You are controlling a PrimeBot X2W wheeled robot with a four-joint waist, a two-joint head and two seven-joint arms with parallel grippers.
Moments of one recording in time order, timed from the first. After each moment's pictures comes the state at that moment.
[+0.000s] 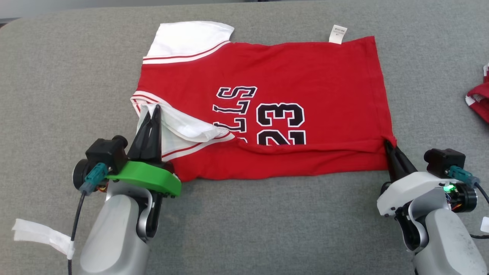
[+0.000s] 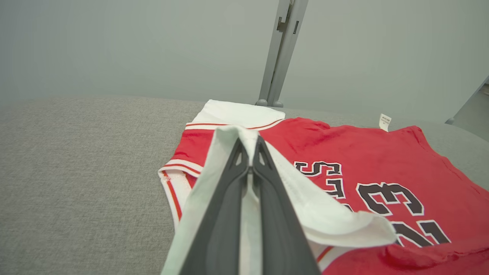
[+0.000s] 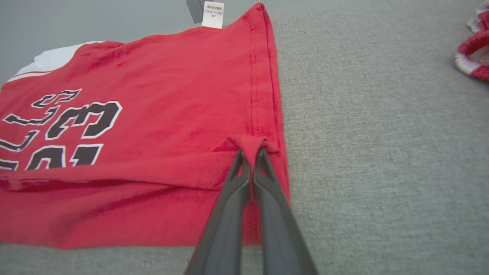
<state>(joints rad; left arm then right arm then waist) -0.42 0.08 -0.22 0.42 -0.35 -0.13 -0.26 -0.29 -0.05 -0.09 0.36 0.24 0.13 -0.05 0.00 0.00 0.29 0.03</state>
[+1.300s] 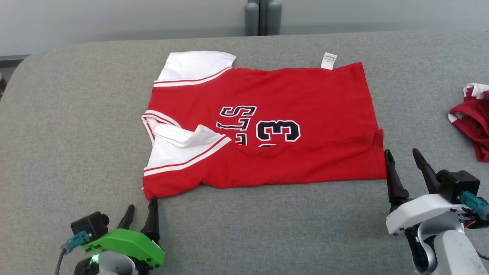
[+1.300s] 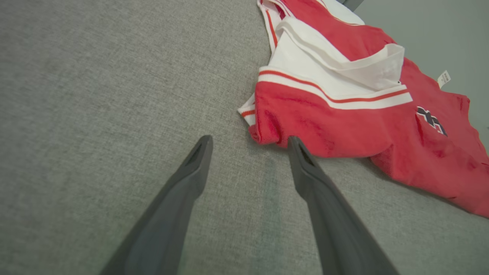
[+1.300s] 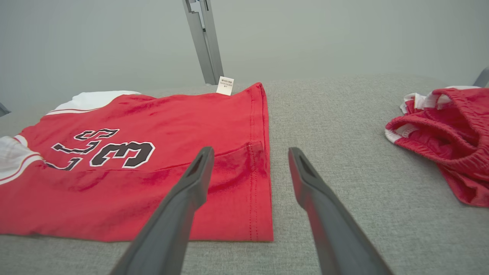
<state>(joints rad) -0.12 0.05 -0.07 0.46 -0.58 -0.13 -0.04 -0.16 -0.05 -0.11 0.23 0.17 0.13 -0.15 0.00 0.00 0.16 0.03</state>
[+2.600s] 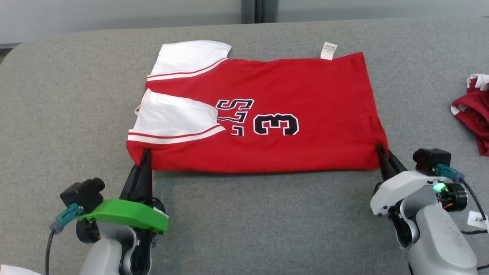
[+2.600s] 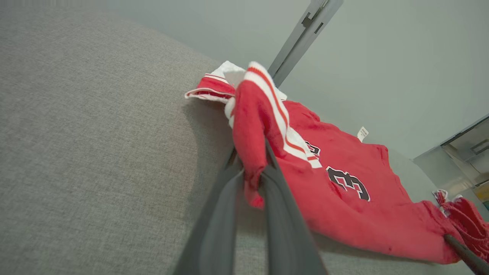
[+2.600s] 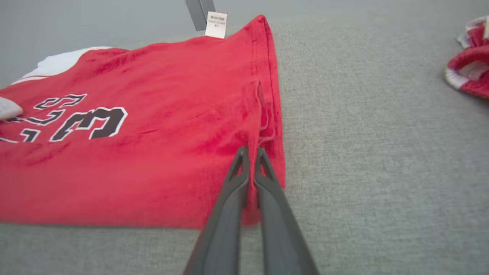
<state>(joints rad) -0.21 0.09 -0.17 0.29 -0.68 -0.13 -0.15 -0.36 -0.05 -0.07 0.54 0.21 0.13 -0.09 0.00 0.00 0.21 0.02</state>
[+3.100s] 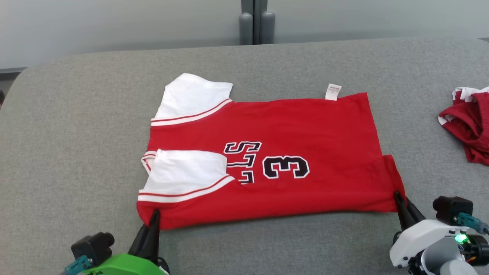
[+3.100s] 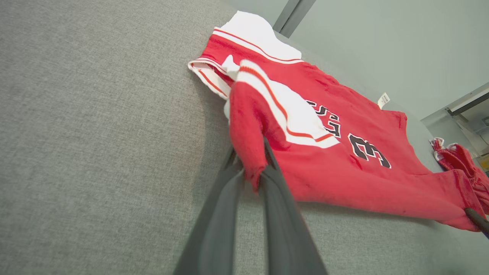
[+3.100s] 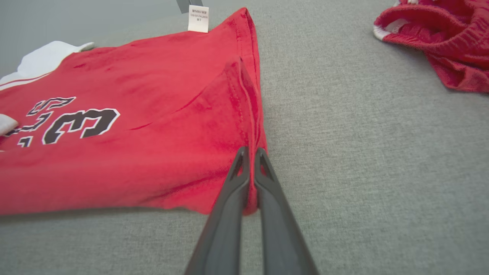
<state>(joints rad) 0.07 0.14 -0.21 0.09 -0.69 -0.06 -0.03 -0.06 -0.05 -0.13 0.25 0.24 0.13 0.03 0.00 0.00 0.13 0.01</state>
